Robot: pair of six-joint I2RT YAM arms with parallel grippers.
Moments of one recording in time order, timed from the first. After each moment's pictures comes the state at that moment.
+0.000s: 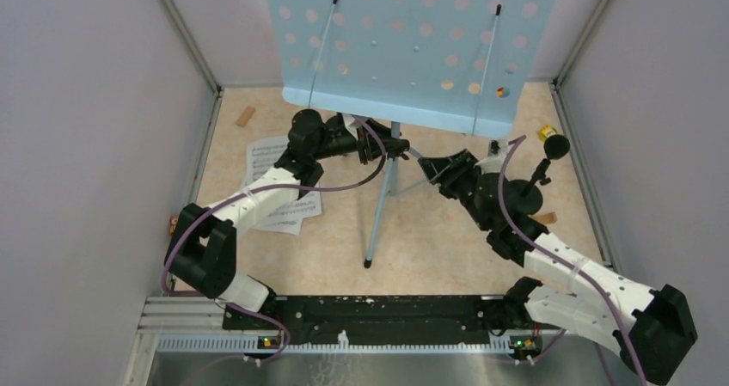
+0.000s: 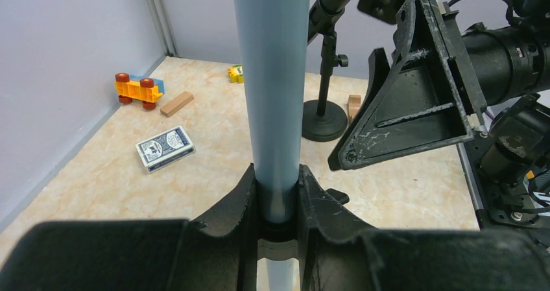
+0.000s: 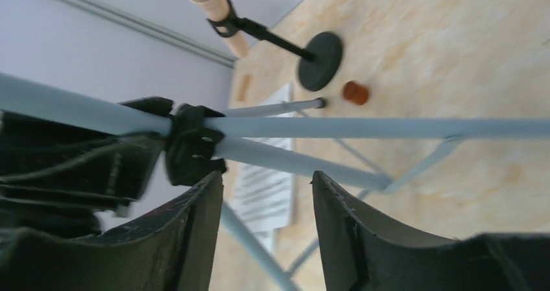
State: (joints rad) left arm -0.52 1.50 1.01 0.62 0.85 -0.07; right arm 0.72 0.88 0.56 0.20 0.34 0.91
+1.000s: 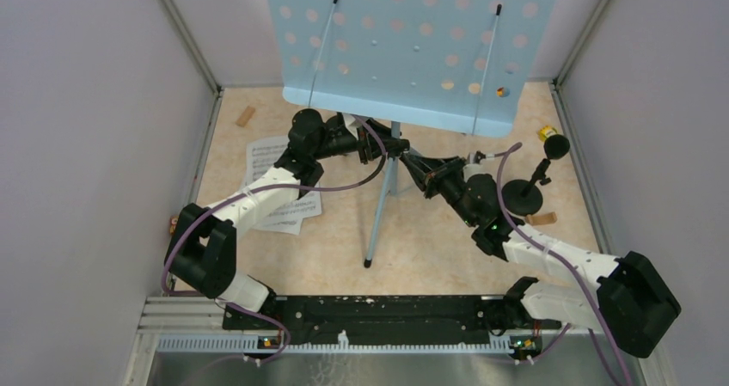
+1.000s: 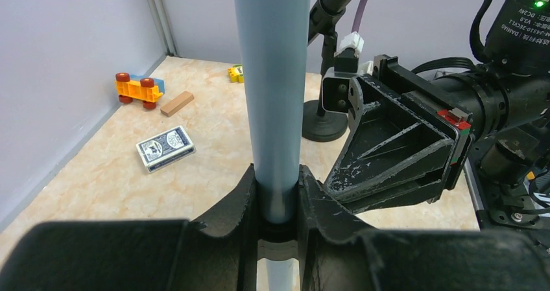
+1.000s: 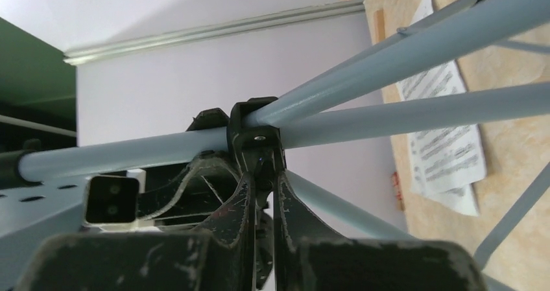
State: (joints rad) left arm -0.52 1.50 1.02 0.61 0.84 -0.07; right arm 0.72 1.09 0.49 0.60 0.16 1.74
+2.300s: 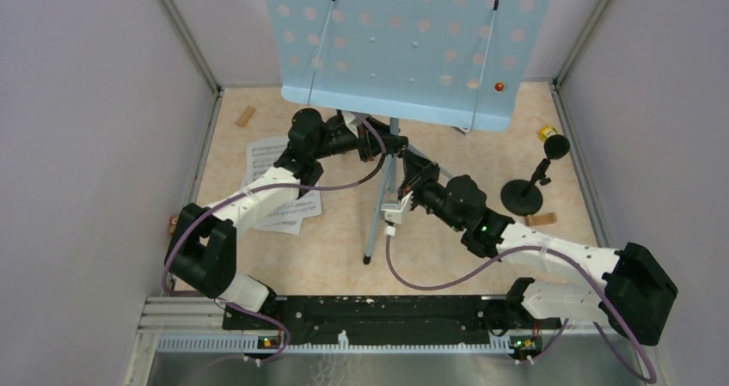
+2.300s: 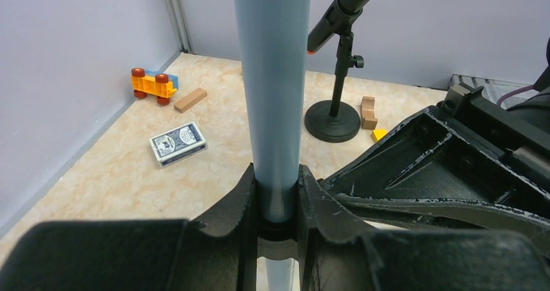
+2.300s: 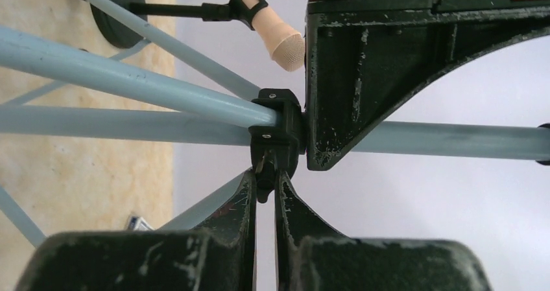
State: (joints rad) left arm -0.52 1.50 1.02 0.60 0.81 -0.07; right arm 0.90 1.12 0.61 0.45 0.12 -1.53
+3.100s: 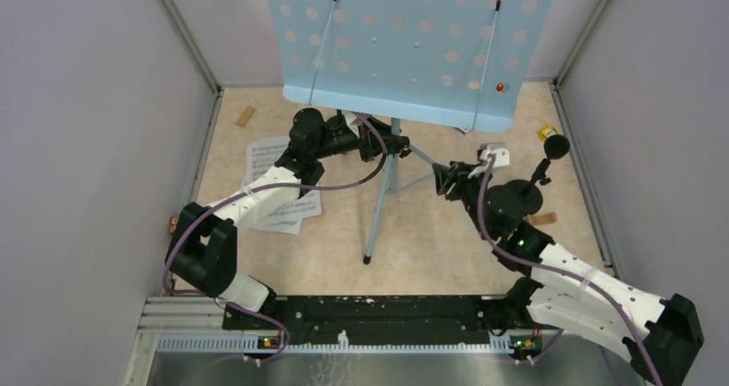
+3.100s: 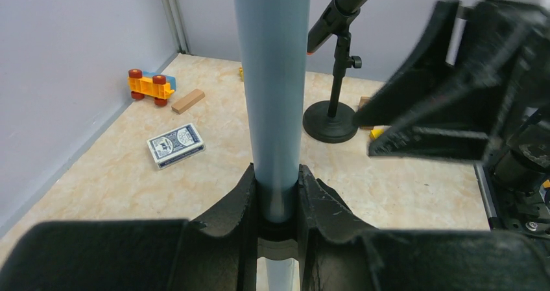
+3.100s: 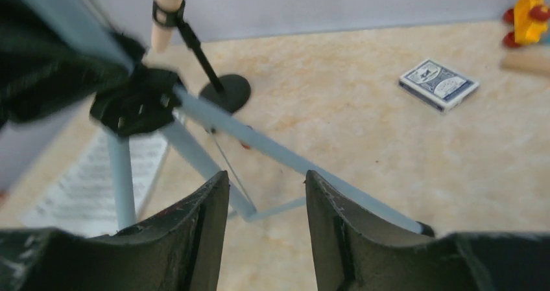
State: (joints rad) left arm -0.52 1.51 1.03 0.60 0.81 -0.06; right arm 0.86 0.77 0.47 0.32 0.51 0.13
